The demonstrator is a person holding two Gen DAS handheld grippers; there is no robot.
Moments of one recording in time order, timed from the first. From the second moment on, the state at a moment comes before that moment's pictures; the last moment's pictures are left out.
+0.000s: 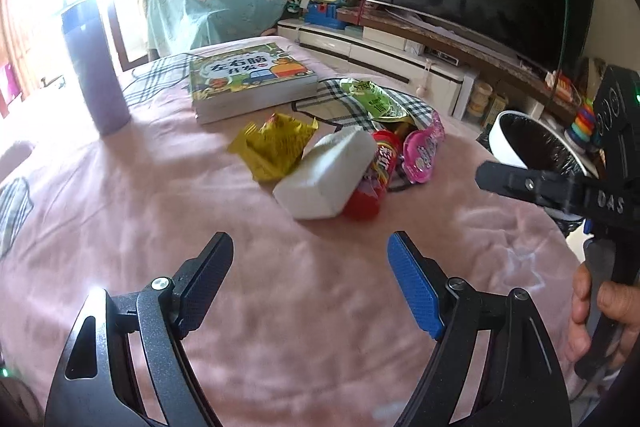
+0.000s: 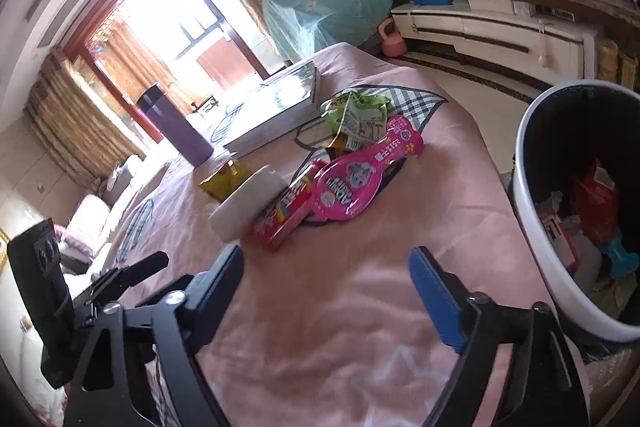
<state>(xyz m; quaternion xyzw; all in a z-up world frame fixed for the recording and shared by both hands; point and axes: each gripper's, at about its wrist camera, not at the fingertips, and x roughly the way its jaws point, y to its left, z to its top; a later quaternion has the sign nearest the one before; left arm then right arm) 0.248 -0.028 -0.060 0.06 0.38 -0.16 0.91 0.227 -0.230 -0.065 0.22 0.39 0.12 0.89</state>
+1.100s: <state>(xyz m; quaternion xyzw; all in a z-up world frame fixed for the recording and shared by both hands) 0.232 -0.031 -0.069 0.02 0.41 -0.19 0.89 0.249 -0.241 -0.069 0.25 0.39 0.13 0.88</state>
